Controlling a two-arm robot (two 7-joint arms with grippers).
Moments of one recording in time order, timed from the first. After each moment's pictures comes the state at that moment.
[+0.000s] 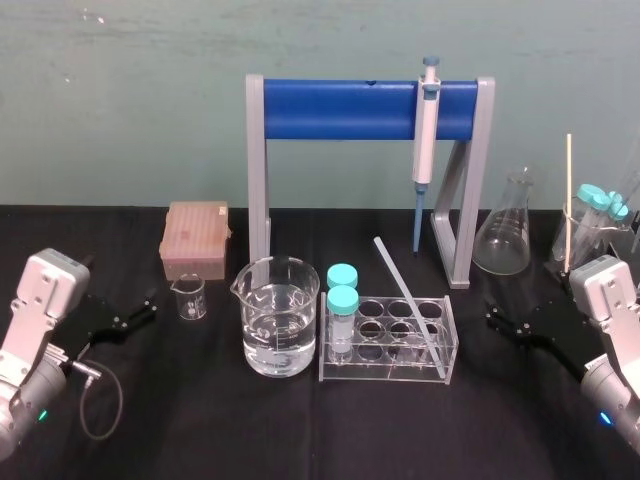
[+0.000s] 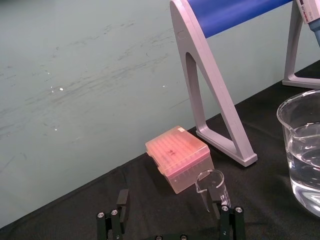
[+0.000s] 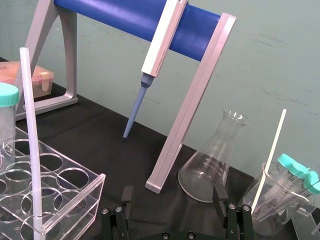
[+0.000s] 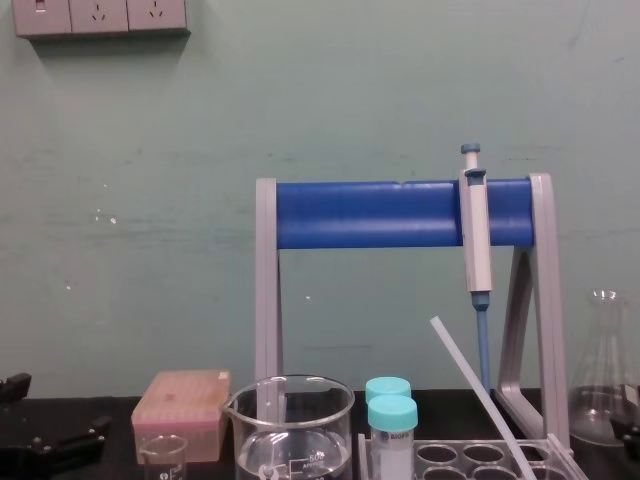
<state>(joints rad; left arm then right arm) -0.20 0.60 0.45 -1.41 -0.25 -0.12 0.03 0.20 0.60 -0.45 -1.41 0.25 -0.12 -0.03</state>
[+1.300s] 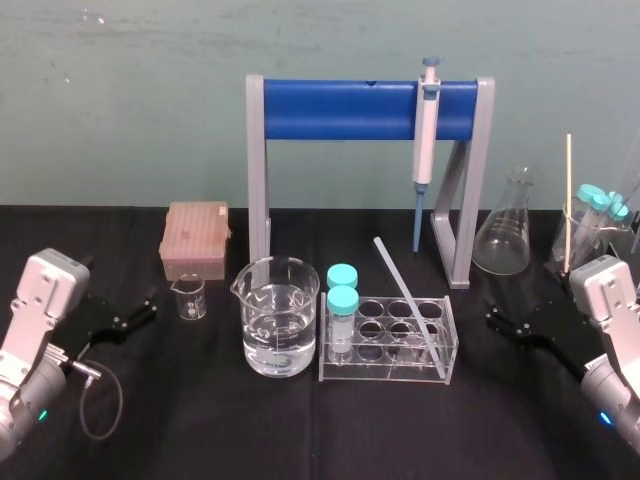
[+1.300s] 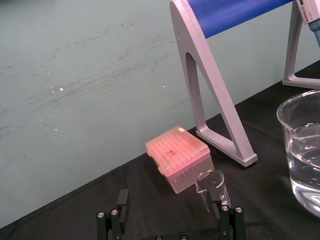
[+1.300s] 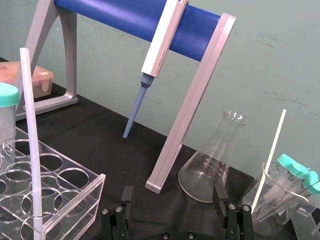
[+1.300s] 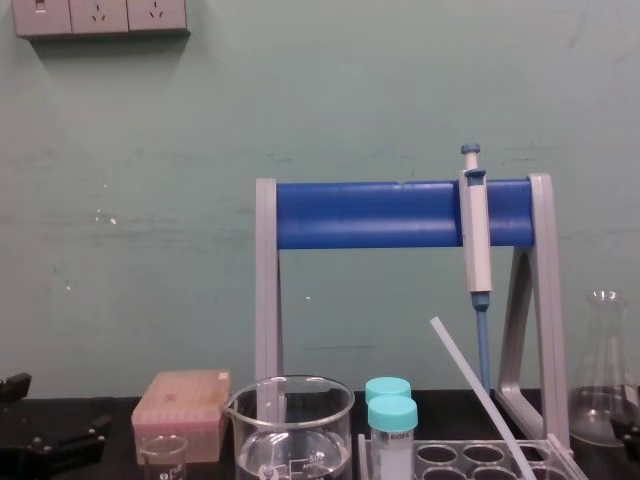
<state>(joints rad) -0.20 0.60 0.45 -1.41 -0.25 -0.12 0.03 0.20 0.60 -0.45 -1.41 0.25 -0.12 -0.03</state>
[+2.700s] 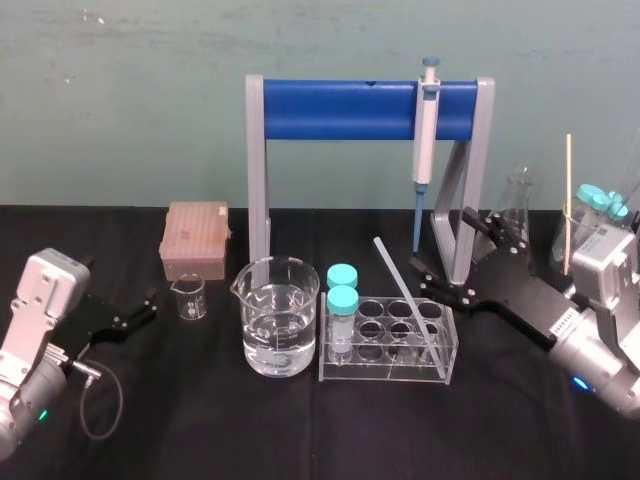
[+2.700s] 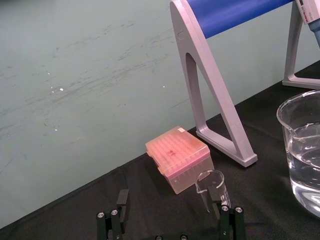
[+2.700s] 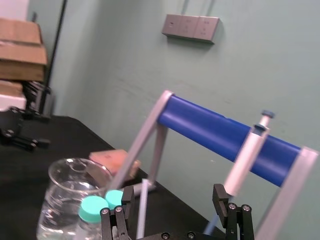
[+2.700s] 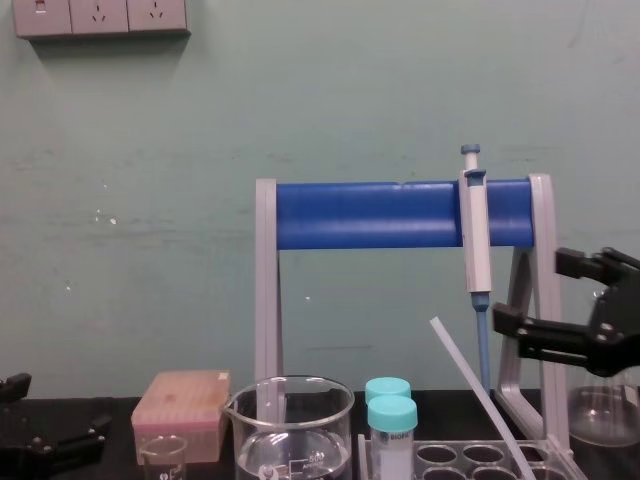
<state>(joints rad) -0.20 0.60 0.45 -1.41 -0.25 -0.12 0.03 0.26 0.60 -0.45 -1.49 0.31 -0.34 0.30</state>
